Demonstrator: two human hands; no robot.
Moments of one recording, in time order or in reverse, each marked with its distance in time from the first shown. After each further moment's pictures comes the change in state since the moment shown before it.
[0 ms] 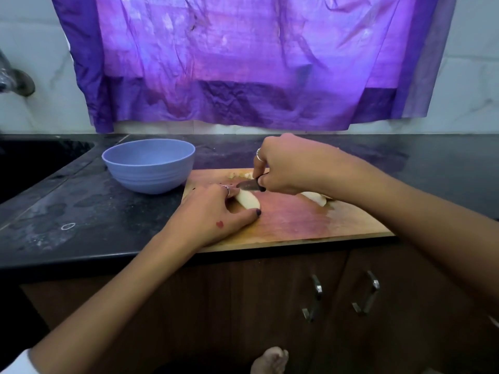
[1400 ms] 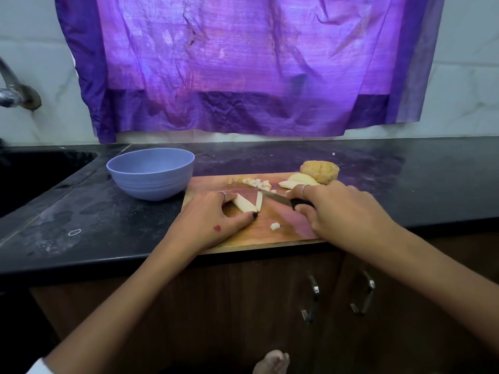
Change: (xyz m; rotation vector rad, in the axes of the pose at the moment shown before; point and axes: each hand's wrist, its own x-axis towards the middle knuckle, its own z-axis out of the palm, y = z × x) left_hand -0.007 0.007 -0.003 -0.004 0.002 -0.025; right_hand -0.071 0.040 0.030 -0.074 0.121 0.110
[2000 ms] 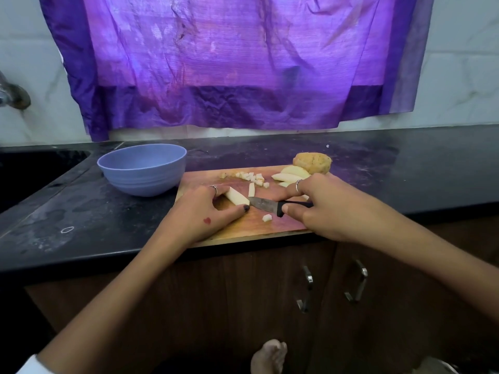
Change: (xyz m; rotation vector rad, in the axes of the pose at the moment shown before) left_hand 0.000 0.002 -0.002 0.018 -0.017 -0.002; right_hand -0.001 0.001 -0.003 0.353 -0.133 -0.008
